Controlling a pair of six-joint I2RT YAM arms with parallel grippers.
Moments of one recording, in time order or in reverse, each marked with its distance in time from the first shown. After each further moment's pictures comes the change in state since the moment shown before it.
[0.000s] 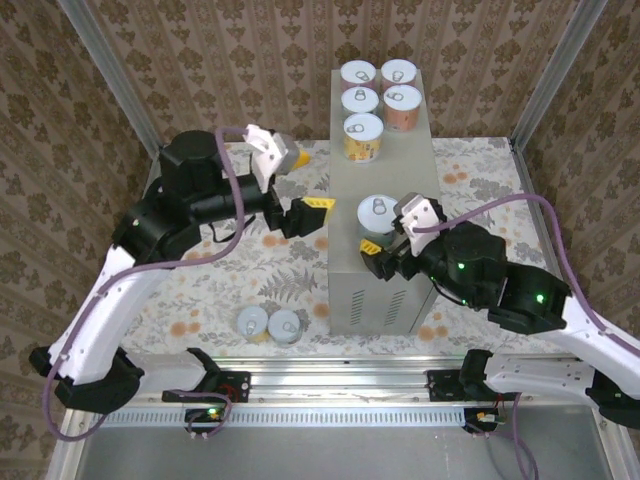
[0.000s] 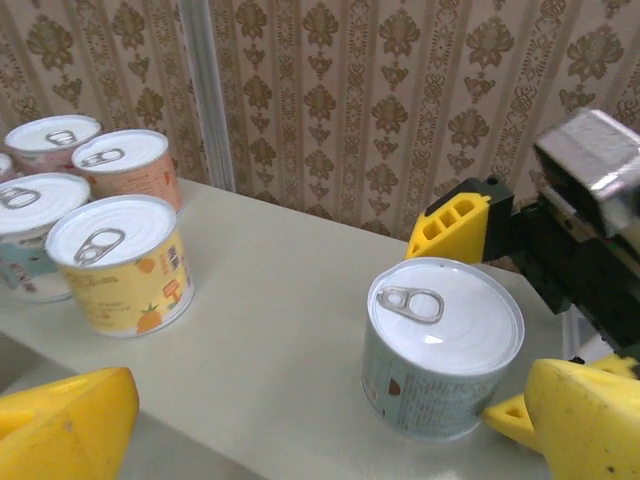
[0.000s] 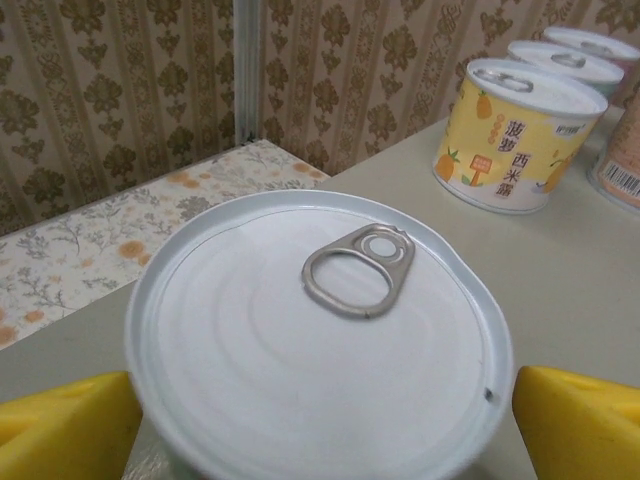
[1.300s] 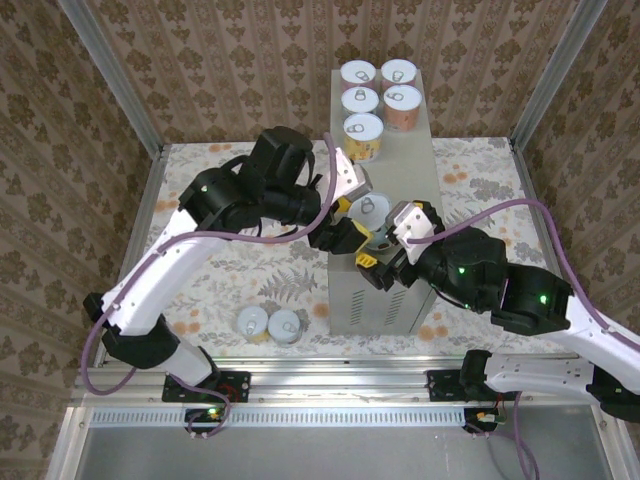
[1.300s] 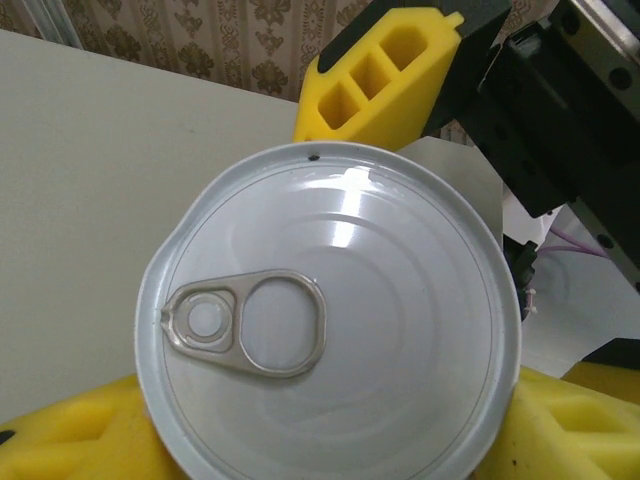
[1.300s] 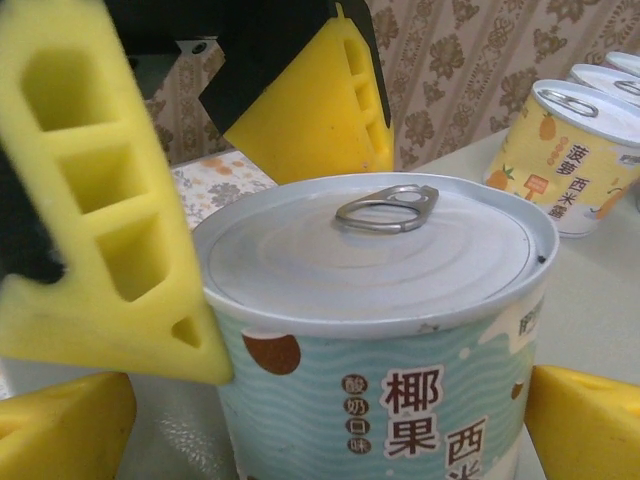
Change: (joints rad) left arm -0.201 0.337 0.332 -0.407 0.000 0.101; right arm 0.061 -0.009 0.024 -0.039 -0.032 -0.074
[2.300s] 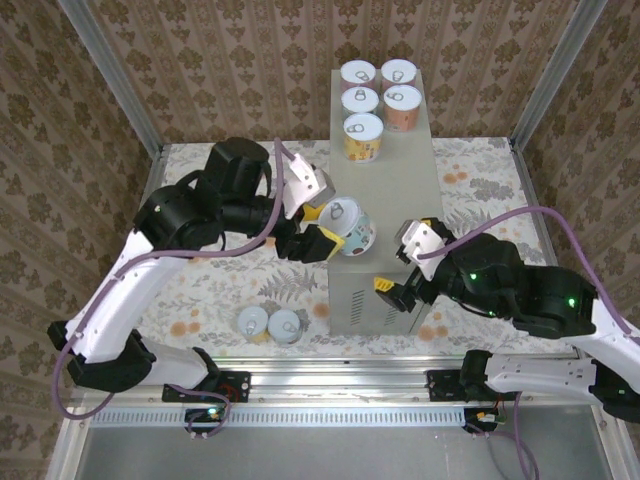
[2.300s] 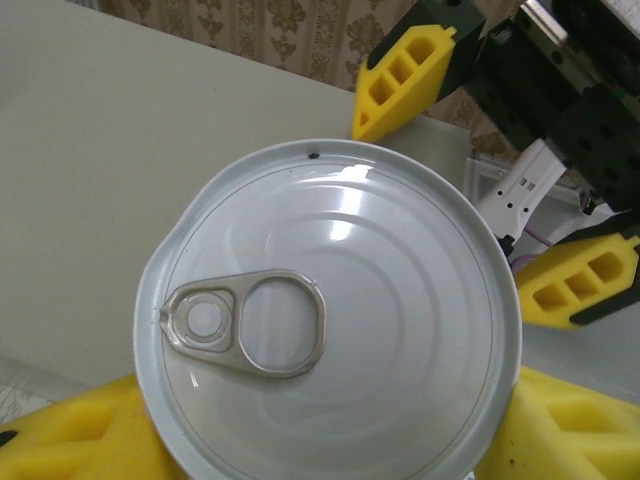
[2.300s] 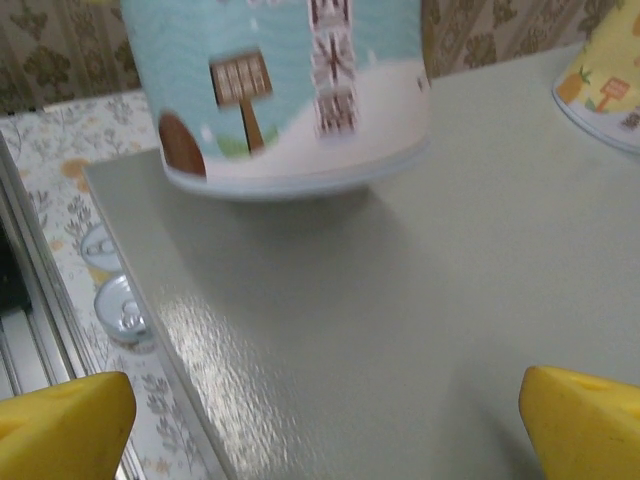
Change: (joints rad) left arm 0.052 -0.183 -0.139 -0.006 0.027 -0.053; right arm 0.016 -0.029 0.074 -0.265 -0.098 -0.005
